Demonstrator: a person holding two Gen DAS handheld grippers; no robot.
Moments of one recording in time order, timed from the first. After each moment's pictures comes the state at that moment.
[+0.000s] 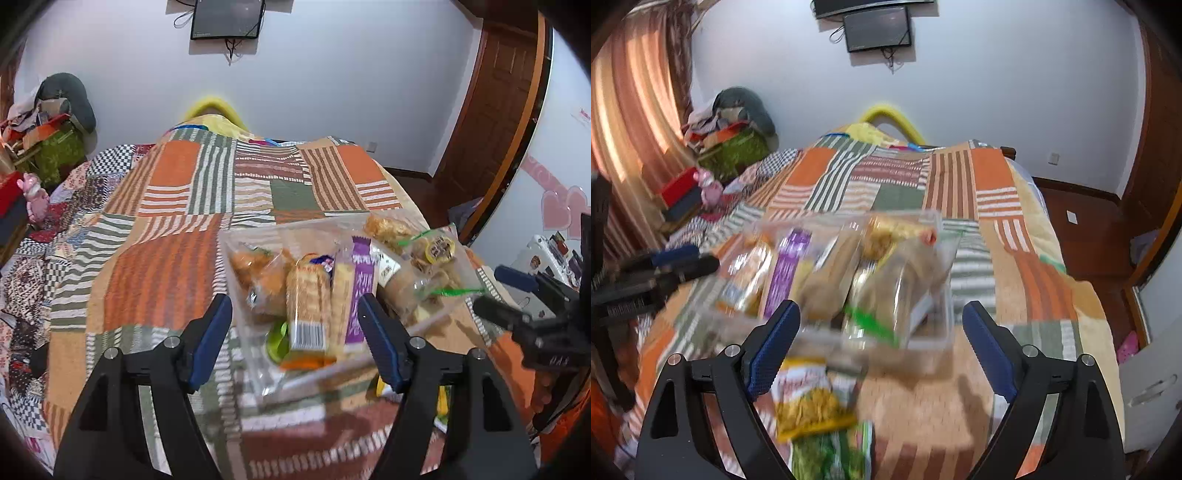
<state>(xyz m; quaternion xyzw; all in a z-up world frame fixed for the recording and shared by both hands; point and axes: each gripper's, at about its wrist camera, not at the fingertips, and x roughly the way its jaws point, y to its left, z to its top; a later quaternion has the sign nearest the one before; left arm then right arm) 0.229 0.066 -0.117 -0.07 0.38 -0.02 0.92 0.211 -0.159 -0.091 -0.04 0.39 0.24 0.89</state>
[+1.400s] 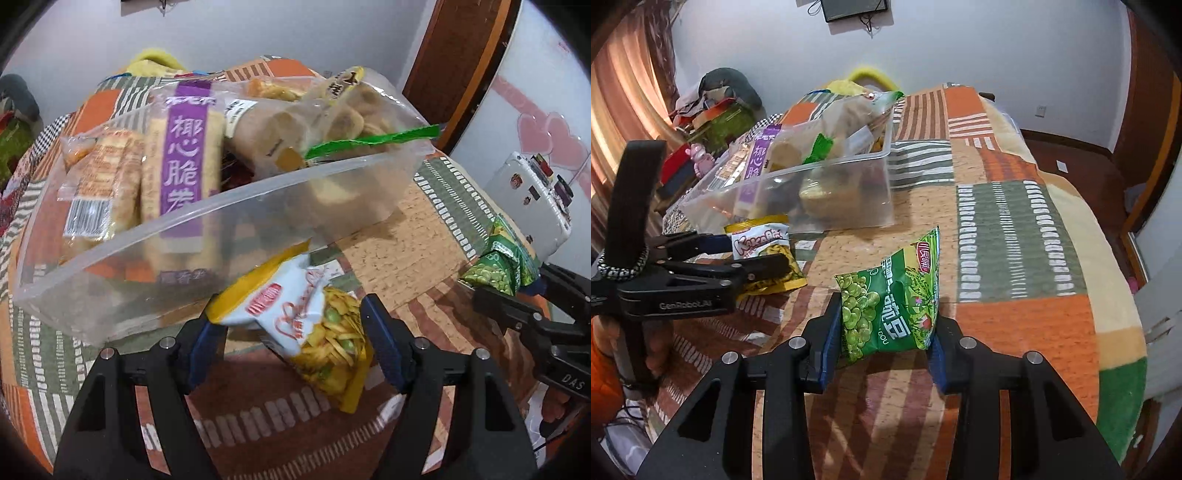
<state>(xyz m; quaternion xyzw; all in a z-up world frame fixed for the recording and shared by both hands) 0.236 -0.053 -0.207 -0.02 0.48 -0.11 0.87 0.162 -0.223 -0.147 -0.02 0.45 0.22 0.87</state>
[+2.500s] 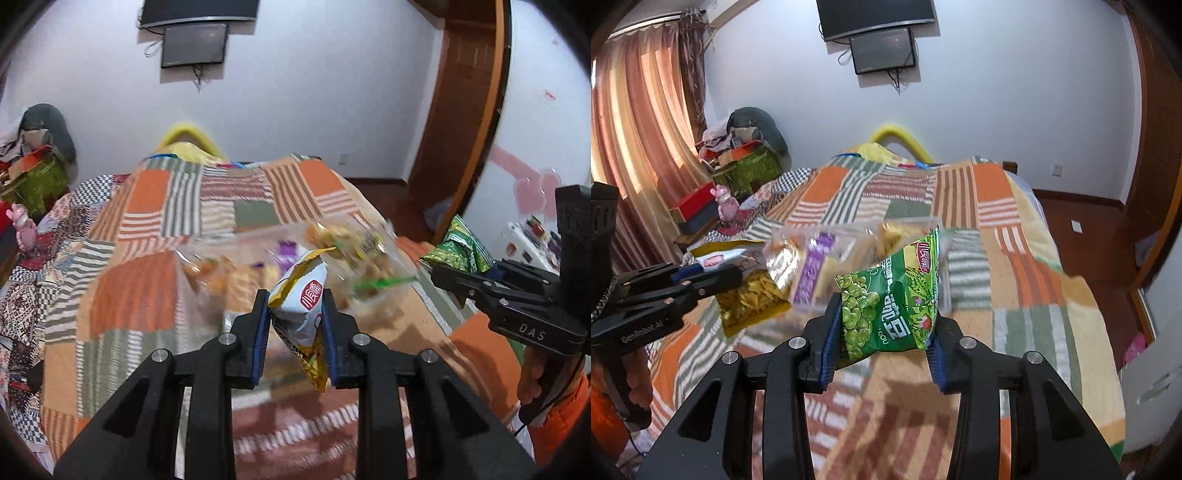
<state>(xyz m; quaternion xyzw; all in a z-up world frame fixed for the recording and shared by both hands) 0.200 0.020 -0.087 -0.04 0.33 -0.06 0.94 0.198 -0.174 -0.078 -0.01 0.34 0.25 0.90</state>
